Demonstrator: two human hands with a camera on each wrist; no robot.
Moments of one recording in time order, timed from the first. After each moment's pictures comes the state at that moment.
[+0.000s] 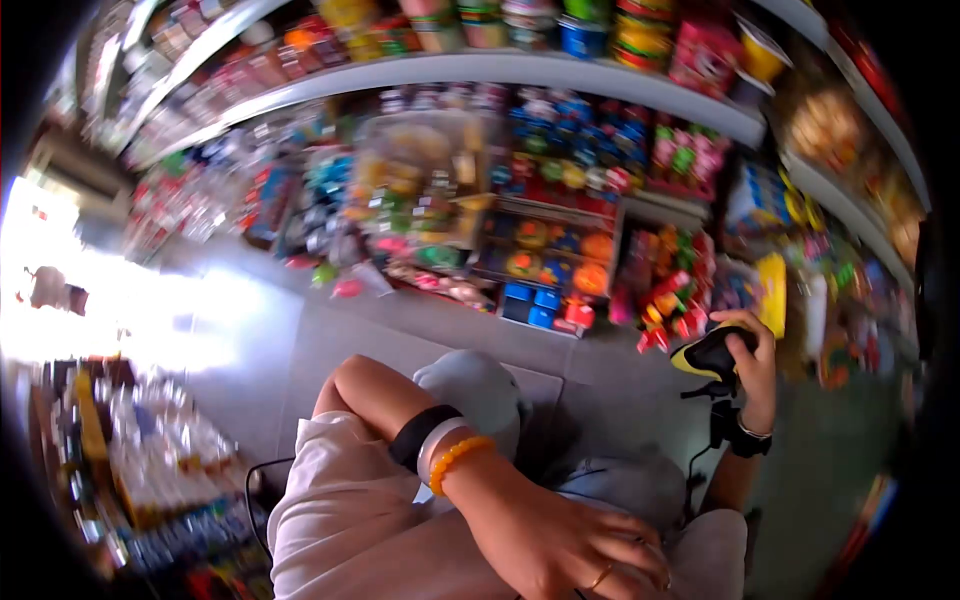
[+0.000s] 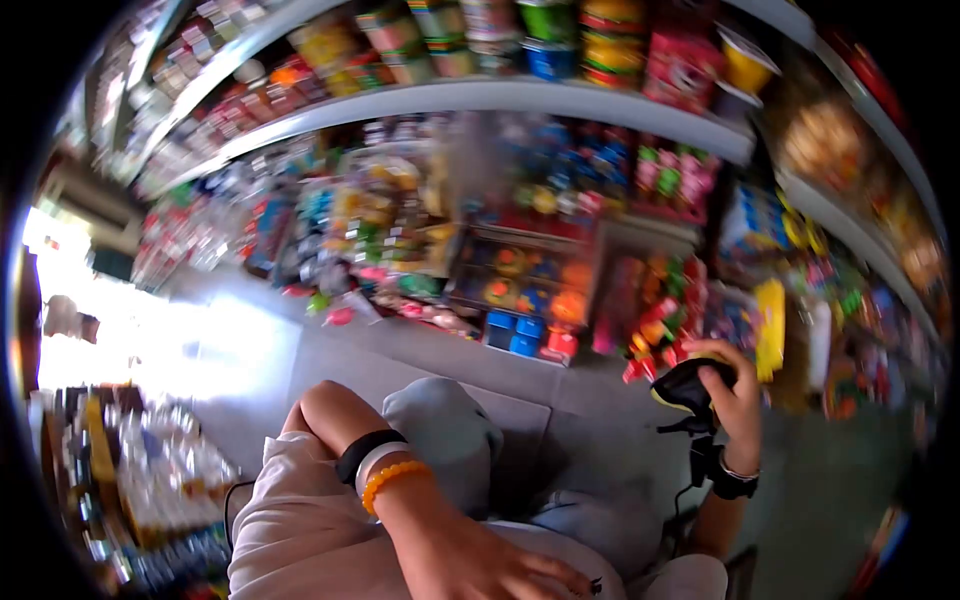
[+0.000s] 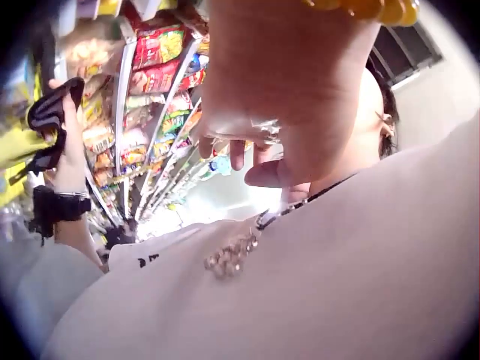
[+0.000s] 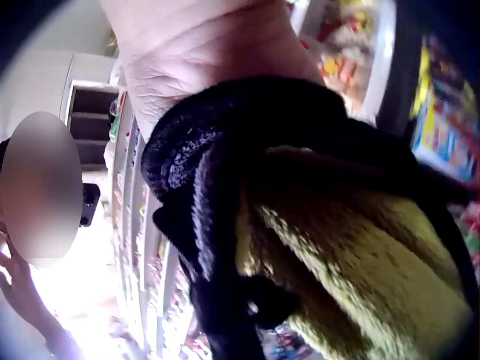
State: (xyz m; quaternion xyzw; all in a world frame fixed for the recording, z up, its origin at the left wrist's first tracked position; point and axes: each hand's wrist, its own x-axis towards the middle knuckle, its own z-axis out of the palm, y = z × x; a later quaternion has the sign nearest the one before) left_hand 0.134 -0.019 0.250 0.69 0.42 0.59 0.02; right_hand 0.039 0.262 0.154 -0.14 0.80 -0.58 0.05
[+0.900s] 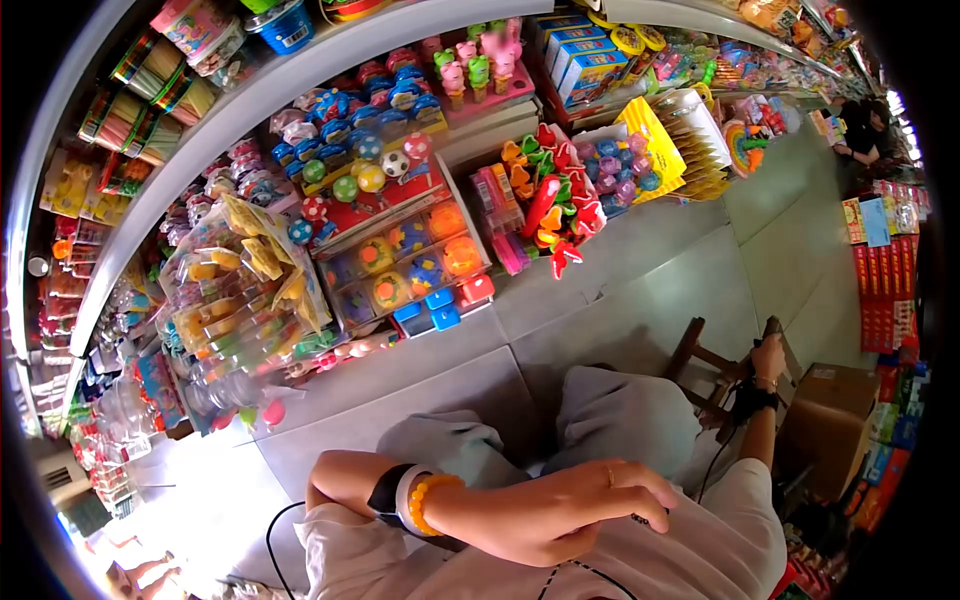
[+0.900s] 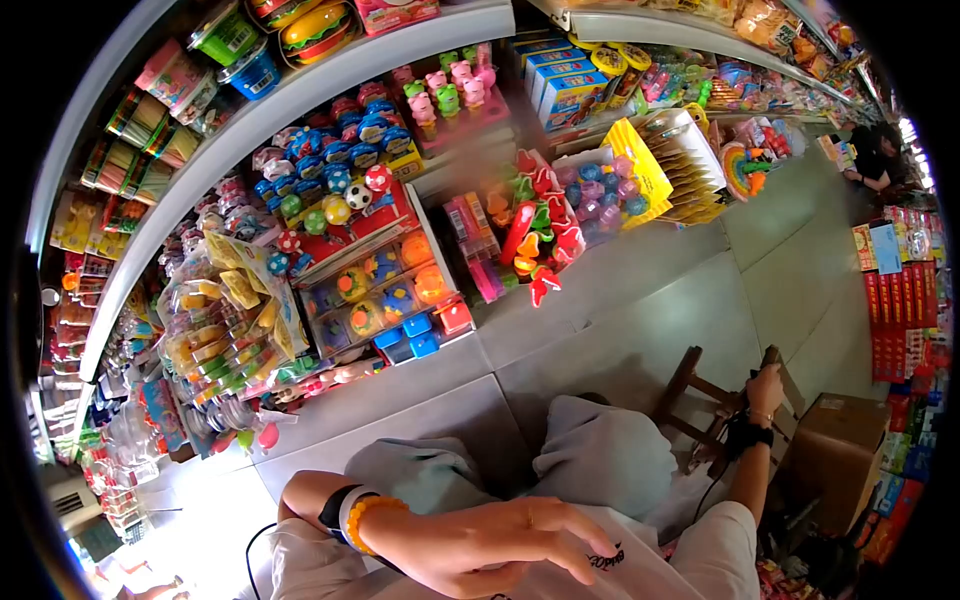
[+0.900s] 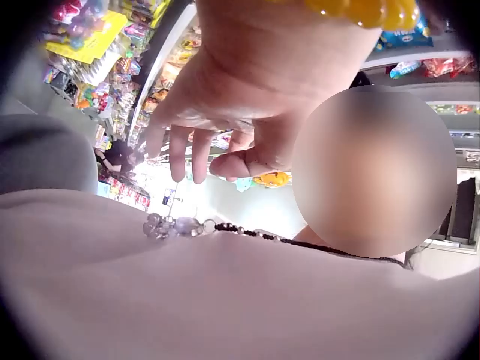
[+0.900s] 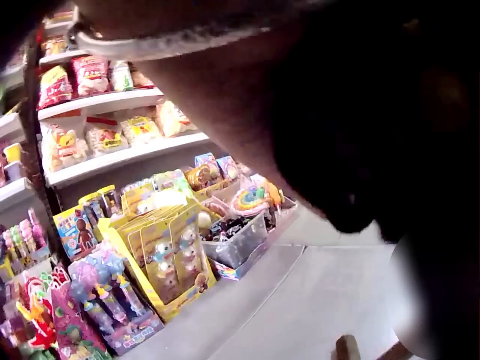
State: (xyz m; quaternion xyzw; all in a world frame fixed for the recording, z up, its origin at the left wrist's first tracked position) left_hand 0.089 -0.035 0.200 0.49 0.29 0.68 0.45; right_hand 0.366 0.499 -0.006 0.51 0.84 0.16 0.10
